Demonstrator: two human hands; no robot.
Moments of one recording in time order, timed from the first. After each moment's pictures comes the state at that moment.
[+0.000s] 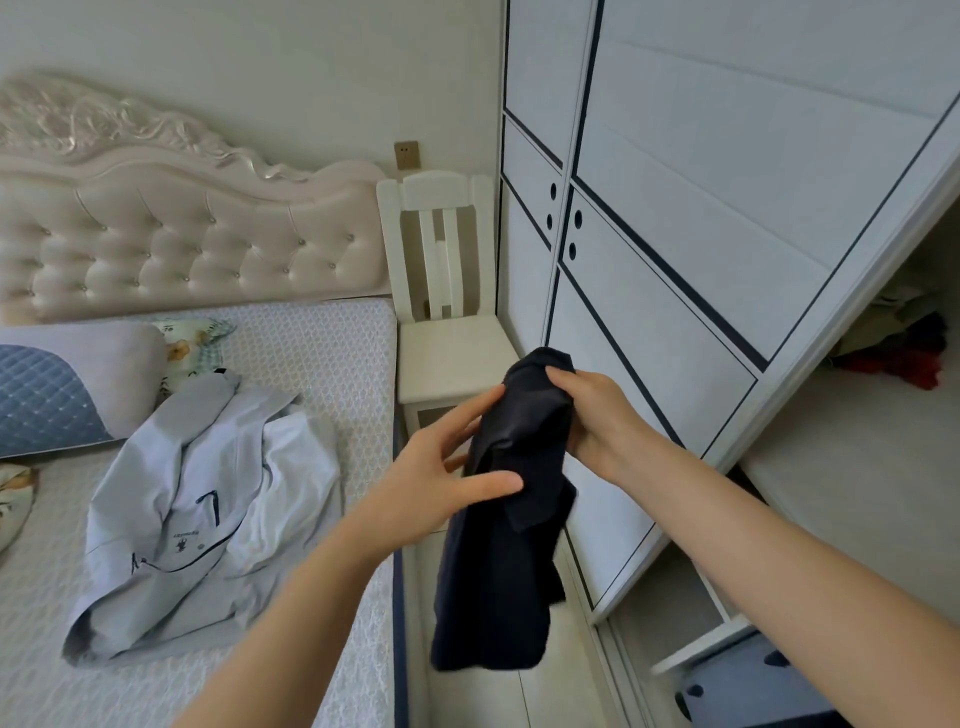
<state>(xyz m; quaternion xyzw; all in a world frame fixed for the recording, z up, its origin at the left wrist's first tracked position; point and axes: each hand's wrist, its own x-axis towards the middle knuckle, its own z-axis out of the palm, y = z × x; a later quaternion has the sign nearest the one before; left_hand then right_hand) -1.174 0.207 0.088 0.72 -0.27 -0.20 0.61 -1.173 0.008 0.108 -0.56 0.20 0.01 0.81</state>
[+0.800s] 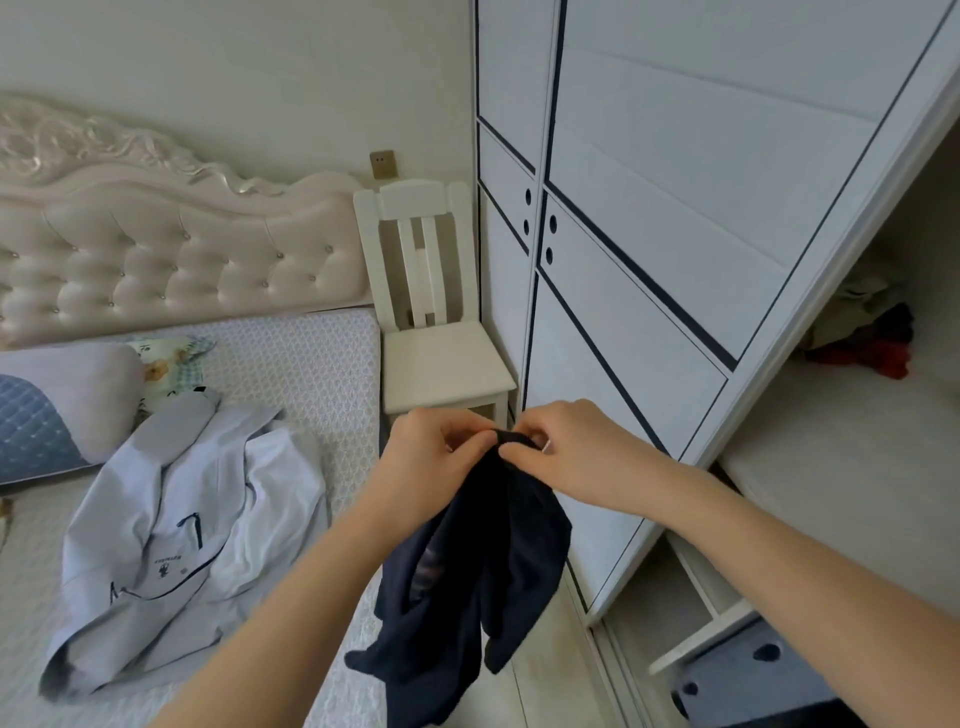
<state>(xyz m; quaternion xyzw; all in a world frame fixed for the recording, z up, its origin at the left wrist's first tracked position) -1.166 0.175 0.107 0.82 -0.27 -0.03 0.50 -1.216 -0.004 0.130 -0.95 -0.04 0.02 0.31</state>
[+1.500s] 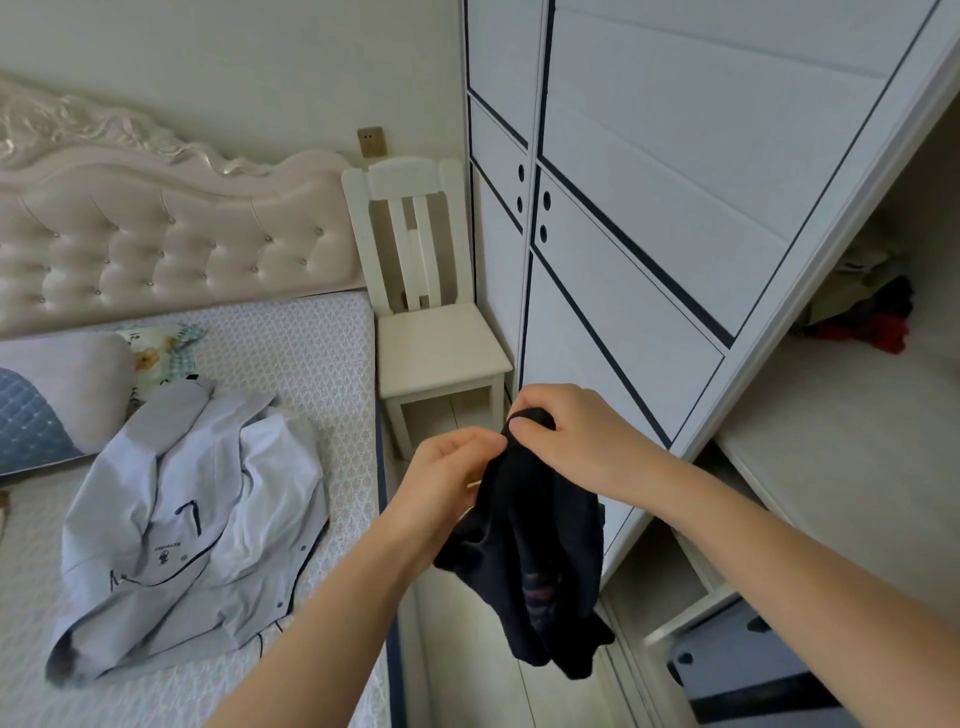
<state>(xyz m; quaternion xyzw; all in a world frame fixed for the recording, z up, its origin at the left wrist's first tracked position) -1.187 0.158 0.072 0.61 -0.12 -0.29 0.72 -1.222 -0.005 0.124 -0.92 -0.02 0.00 0.40</state>
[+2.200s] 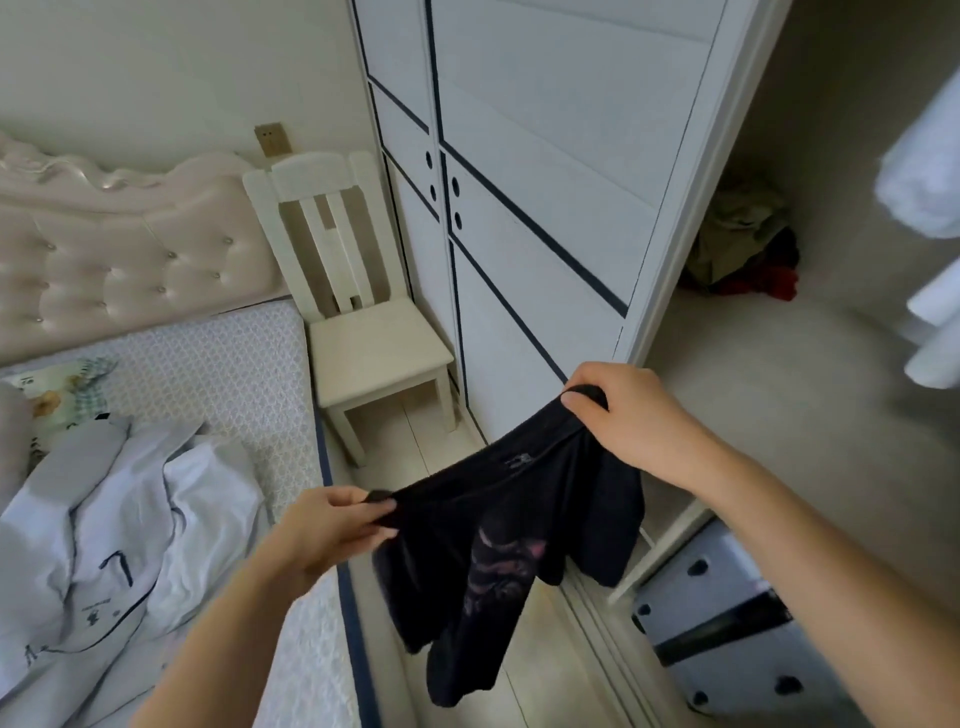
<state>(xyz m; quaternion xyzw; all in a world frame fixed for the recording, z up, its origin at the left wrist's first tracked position) -1.154 0.192 0.019 0.72 0.06 -0.37 0.59 -1.273 -0.108 0.111 -0.93 0.13 -0.06 0.33</state>
